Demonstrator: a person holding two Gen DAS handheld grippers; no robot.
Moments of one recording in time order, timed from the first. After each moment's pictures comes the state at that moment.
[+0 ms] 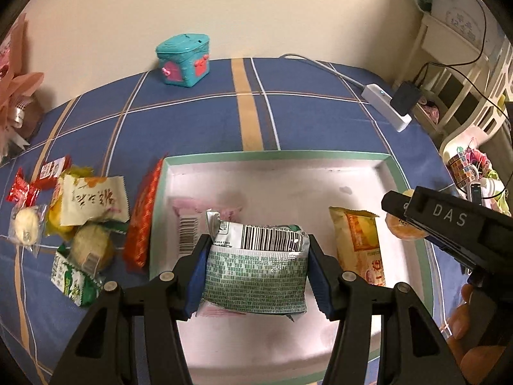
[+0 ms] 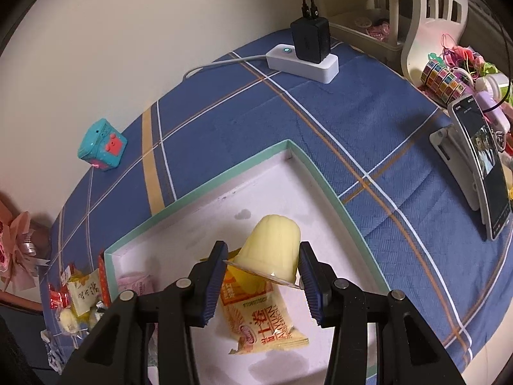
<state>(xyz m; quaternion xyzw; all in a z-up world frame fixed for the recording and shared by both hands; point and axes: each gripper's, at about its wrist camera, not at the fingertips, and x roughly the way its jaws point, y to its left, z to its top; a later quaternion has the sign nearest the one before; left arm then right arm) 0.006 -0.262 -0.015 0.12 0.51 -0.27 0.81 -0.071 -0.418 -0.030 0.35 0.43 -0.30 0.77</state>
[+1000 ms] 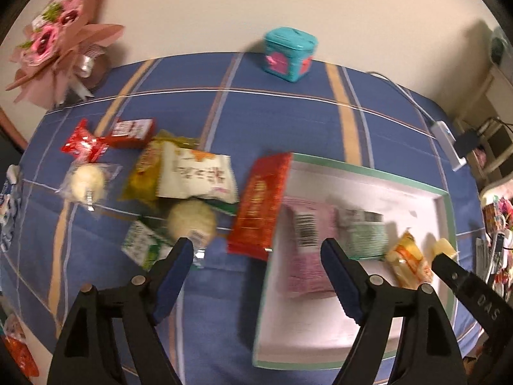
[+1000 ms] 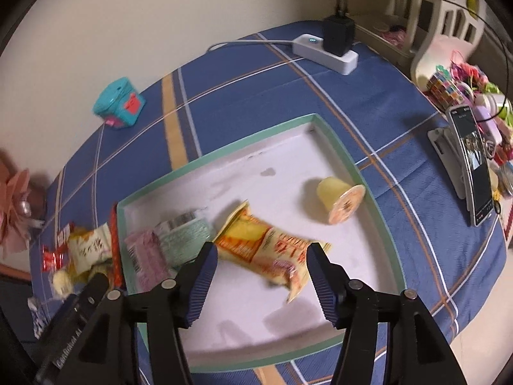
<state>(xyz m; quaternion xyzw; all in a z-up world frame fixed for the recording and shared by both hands) 0.048 -0.169 0.006 0.07 0.54 -0.14 0.83 -0.064 -0.364 -0.006 0.31 0.49 -0.28 0.77</state>
